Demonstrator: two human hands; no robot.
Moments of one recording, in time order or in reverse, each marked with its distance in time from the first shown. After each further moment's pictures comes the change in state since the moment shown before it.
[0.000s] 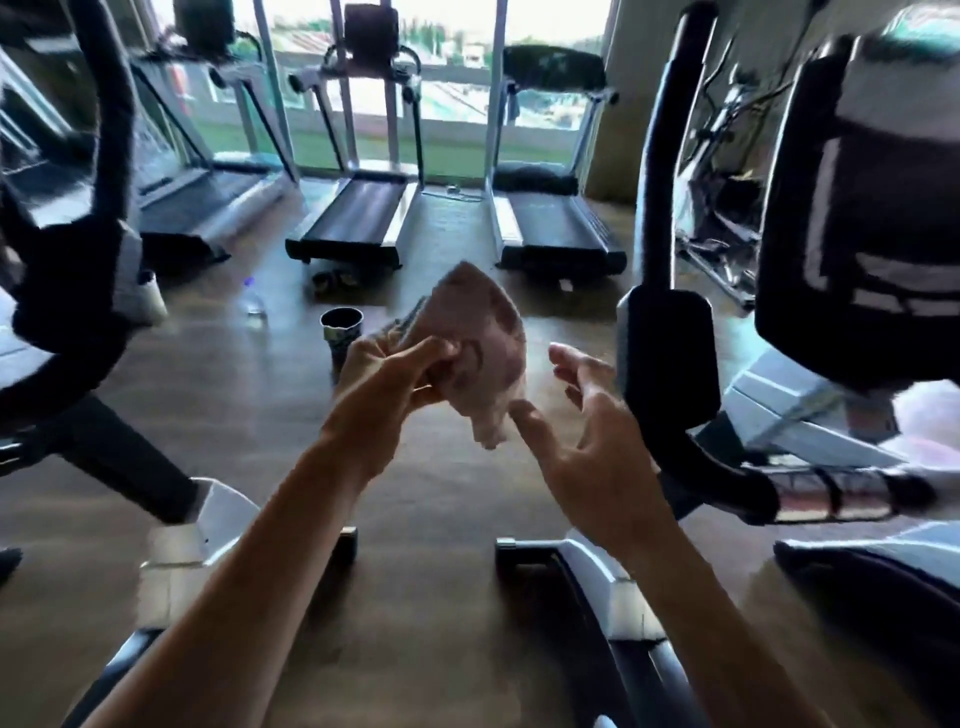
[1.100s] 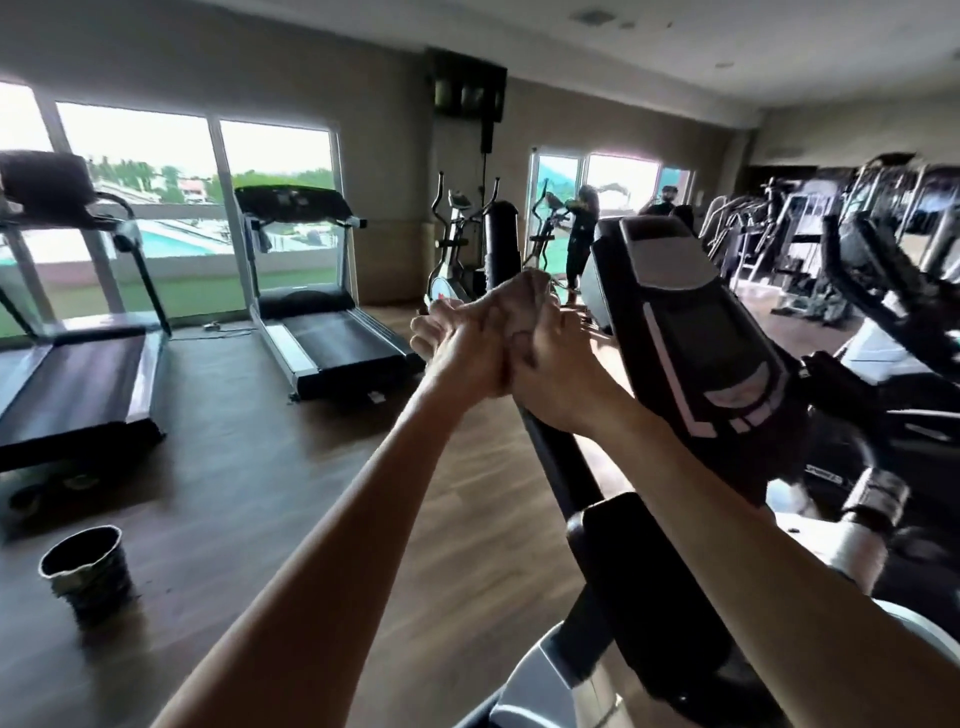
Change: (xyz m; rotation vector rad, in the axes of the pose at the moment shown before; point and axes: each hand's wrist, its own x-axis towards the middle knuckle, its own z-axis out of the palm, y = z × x) left_hand 0.264 0.037 0.192 0.522 -0.404 0.140; right_hand 0.234 -0.034 -0.088 -0.542 0.374 0.298
